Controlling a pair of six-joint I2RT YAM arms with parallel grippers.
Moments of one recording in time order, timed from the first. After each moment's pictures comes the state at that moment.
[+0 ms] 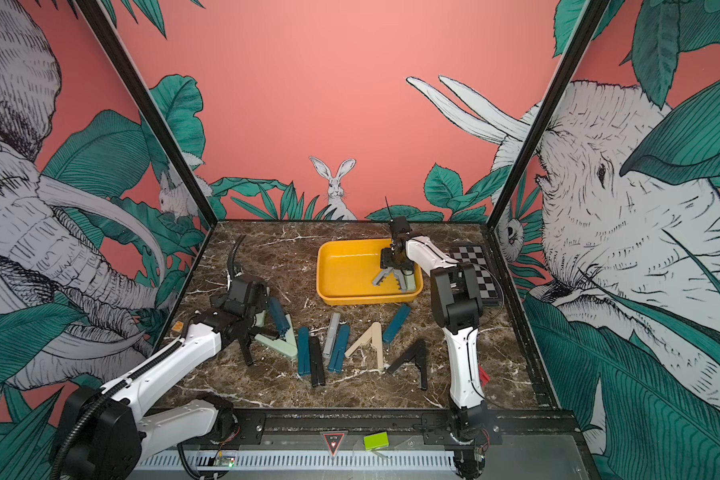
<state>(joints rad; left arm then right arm) -0.41 1.13 0.68 -0.36 -0.70 -0.37 0.30 2.22 1.81 -0.72 -0.02 0.29</state>
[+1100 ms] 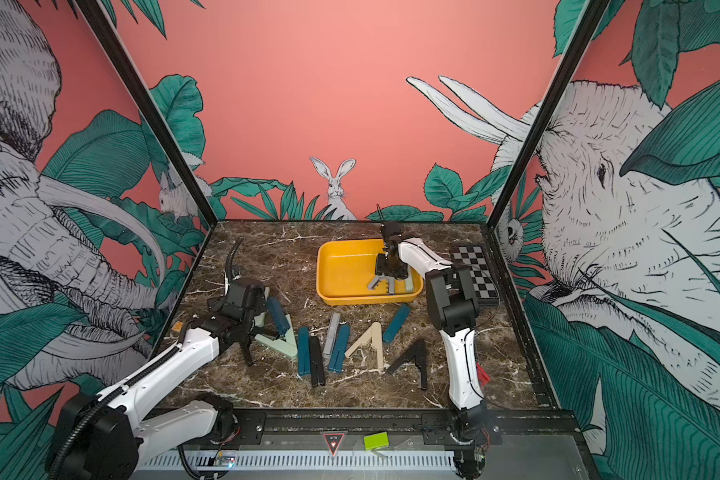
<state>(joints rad) -0.41 1.09 0.65 -0.36 -0.73 -0.36 0.36 2.23 1.81 -0.82 -0.05 0.42</state>
